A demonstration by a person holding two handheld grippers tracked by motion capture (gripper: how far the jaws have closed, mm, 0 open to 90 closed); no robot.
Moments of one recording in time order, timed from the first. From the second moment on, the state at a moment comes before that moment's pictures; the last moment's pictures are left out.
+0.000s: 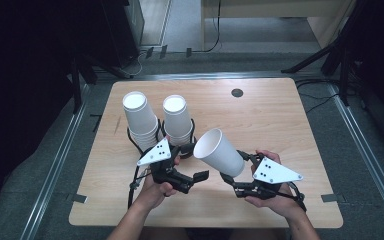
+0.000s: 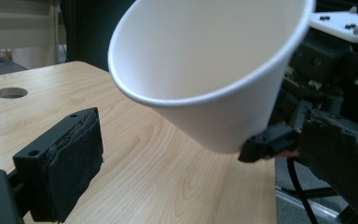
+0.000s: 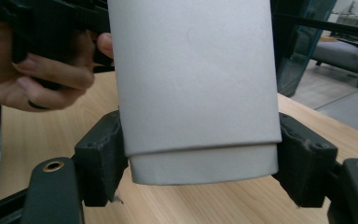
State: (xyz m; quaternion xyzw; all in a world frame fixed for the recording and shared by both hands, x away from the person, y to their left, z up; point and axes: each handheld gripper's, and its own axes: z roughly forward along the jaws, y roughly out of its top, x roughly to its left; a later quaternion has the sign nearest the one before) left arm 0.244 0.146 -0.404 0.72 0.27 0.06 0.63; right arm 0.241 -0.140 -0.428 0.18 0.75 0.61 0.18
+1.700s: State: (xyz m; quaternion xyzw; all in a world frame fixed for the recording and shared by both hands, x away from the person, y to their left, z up) left arm 0.241 0.109 -0.383 0.76 0.28 0.13 0.57; right arm 0.233 -0.105 -0.428 0.21 0.77 0.57 0.20
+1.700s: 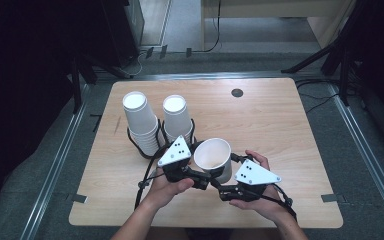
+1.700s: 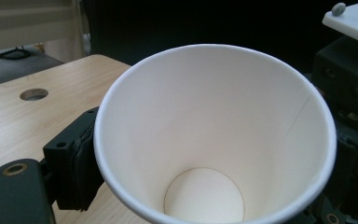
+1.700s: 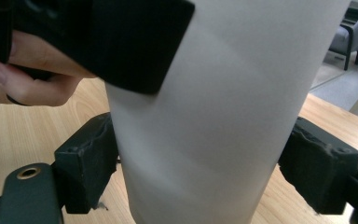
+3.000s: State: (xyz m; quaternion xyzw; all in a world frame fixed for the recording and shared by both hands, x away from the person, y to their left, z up) left arm 0.234 0.168 -0.399 0.70 0.32 0.15 0.62; right arm 0.261 -0.138 -0.451 0.33 0.72 0.57 0.24
